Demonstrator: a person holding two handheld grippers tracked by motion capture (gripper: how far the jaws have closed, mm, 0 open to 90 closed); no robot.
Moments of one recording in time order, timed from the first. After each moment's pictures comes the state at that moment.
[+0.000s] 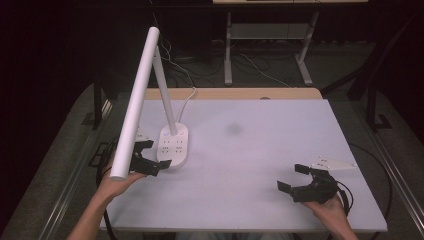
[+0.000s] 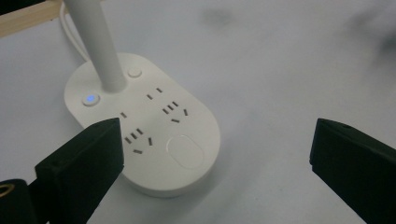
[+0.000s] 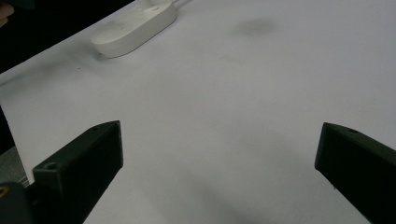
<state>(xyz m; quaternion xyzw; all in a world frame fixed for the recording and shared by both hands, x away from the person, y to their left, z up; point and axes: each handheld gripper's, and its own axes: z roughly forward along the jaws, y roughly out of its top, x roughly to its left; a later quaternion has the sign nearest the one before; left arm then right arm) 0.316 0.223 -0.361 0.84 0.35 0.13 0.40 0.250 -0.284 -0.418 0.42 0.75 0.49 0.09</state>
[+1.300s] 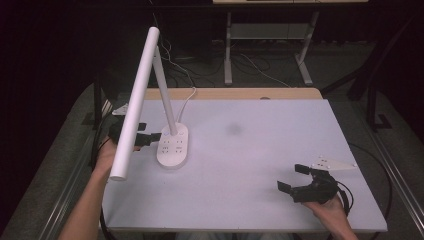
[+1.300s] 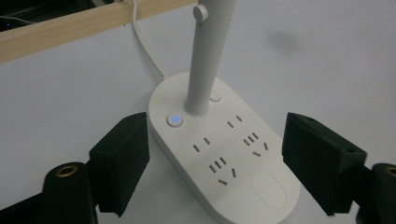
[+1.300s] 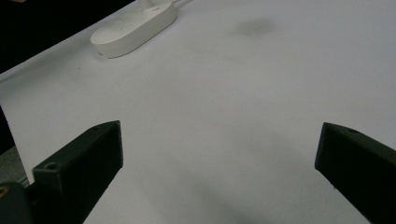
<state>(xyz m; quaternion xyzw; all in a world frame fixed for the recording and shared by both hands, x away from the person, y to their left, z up) 0.376 0.250 -0.348 0.81 0.41 0.14 0.39 0.250 -0.284 -0.419 0.42 0.75 0.49 0.09</state>
